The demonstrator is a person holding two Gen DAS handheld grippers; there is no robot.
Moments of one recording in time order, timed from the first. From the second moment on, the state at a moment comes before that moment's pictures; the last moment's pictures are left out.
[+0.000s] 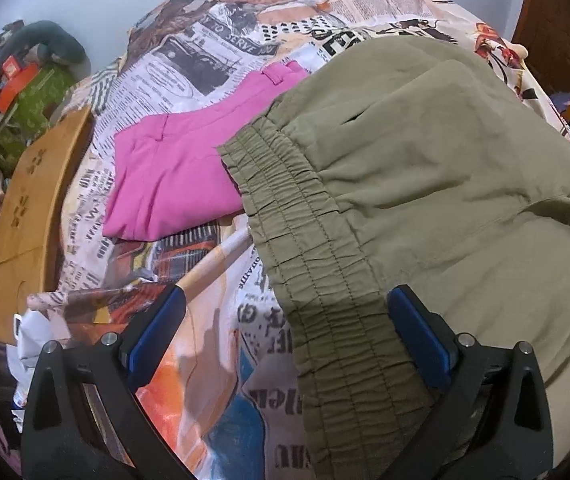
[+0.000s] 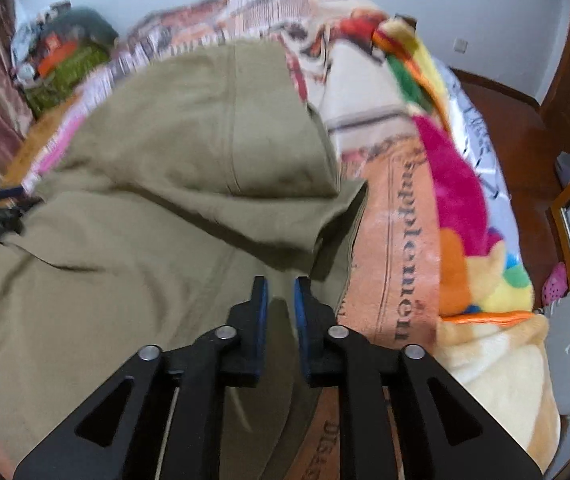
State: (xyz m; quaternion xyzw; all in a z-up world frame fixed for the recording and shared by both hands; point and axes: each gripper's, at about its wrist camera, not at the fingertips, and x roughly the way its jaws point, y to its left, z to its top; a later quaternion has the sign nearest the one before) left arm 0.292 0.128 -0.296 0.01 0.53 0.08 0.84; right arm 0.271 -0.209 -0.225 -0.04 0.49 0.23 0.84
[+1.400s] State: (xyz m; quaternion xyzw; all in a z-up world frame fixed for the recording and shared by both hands) left arm 0.347 0.124 -0.309 0.08 0.54 0.09 0.84; right arm 0.320 -0.173 -0.221 -0.05 0.41 0.24 0.88
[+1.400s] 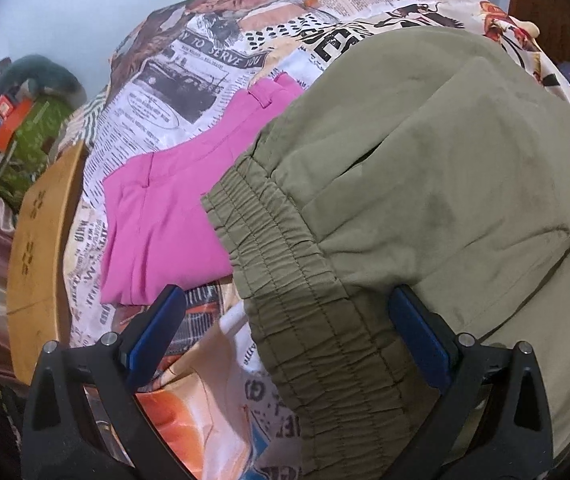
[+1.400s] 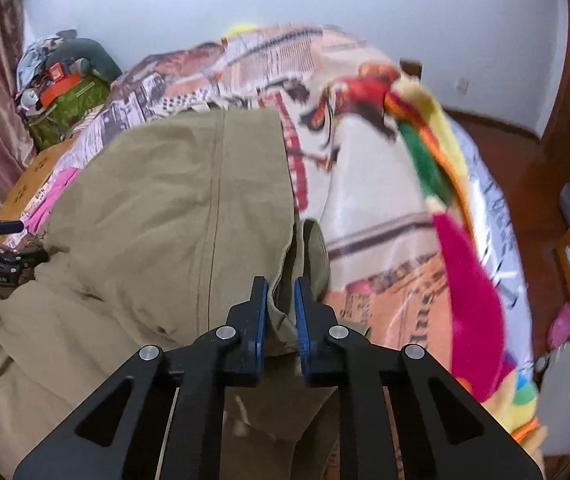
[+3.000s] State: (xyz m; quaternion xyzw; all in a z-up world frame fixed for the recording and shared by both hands) left arm 0.332 0.172 -0.190 0.03 0.42 0.14 0.90; right arm 0.329 -0.128 -0.110 -0.06 0.34 0.25 0.90
